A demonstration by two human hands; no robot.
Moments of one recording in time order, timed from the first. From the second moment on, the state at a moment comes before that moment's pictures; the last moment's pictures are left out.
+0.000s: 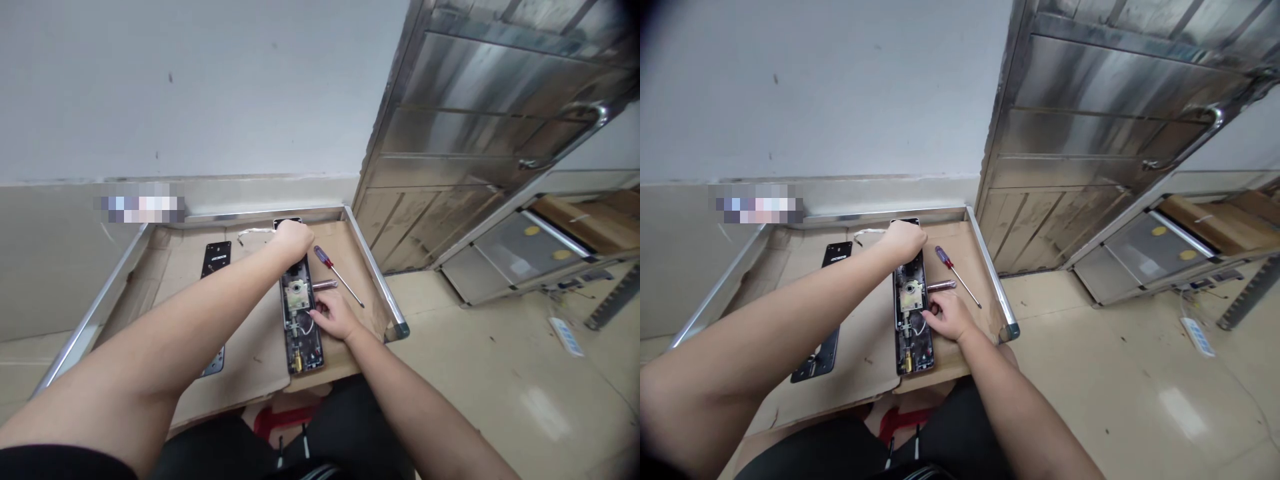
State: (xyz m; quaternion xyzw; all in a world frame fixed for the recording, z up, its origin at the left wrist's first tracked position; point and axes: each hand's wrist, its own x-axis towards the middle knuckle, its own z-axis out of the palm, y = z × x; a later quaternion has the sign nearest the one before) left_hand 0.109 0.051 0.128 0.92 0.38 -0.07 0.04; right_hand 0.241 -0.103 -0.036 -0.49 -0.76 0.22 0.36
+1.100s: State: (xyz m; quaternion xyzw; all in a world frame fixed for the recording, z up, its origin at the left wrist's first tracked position) left_hand 0.022 -0.077 -0.034 0.46 0.35 0.48 0.66; right_hand 0.243 -0.105 -0.034 -0.50 -0.74 0.26 0.37
